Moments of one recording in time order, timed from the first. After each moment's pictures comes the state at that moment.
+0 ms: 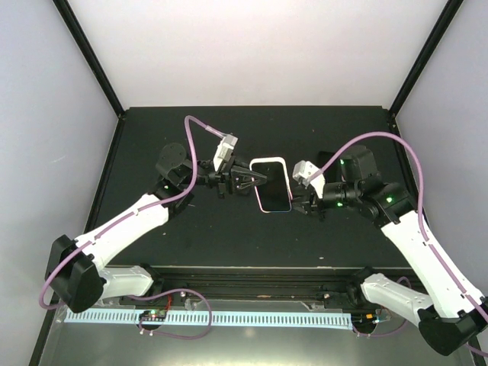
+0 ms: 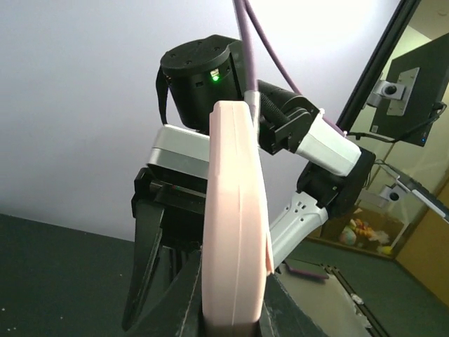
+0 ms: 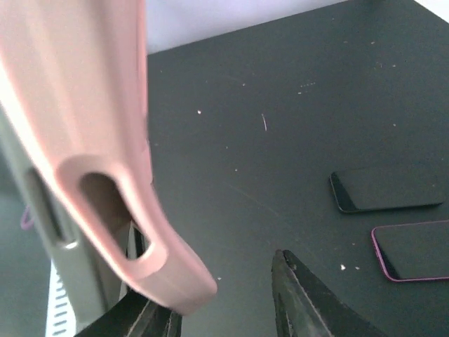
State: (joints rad) left arm -0.65 1.23 0.92 0.60 1.08 -0.66; right arm 0.50 0.99 1.14 -0.89 -0.70 -0.43
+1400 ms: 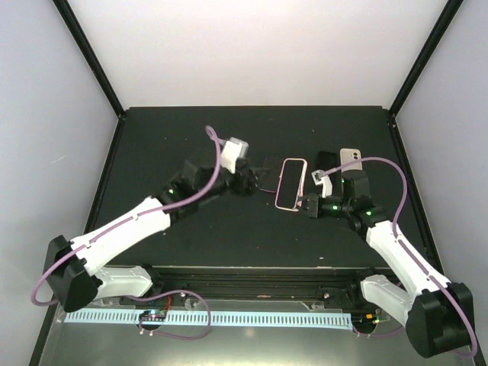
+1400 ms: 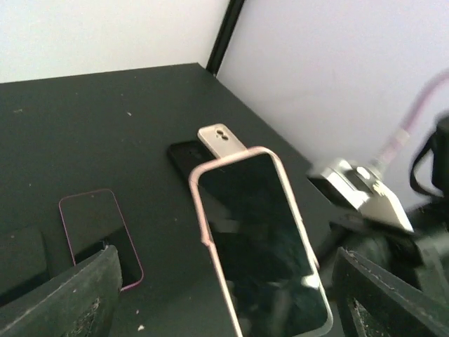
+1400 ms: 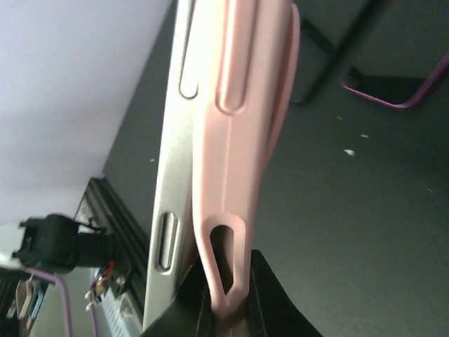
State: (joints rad) left arm -0.72 1.23 1.00 -0.07 0.21 -0.41; right arm 0.28 0.97 0.59 -0.29 -0.81 0.38
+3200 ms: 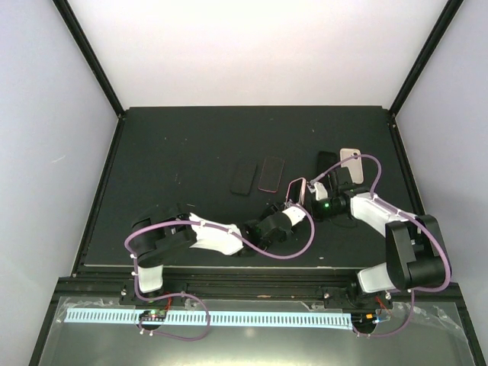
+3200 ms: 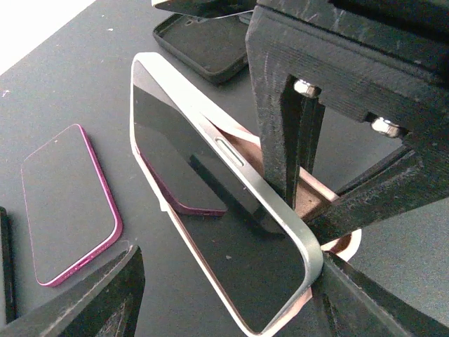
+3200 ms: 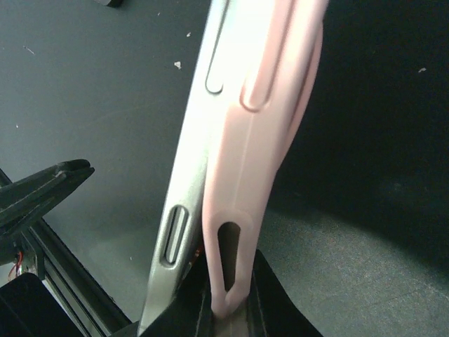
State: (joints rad) left arm -1.20 1.87 0.91 0.40 -0.52 0.02; right arm 0.22 1.42 0.67 -0.45 -0.66 0.23
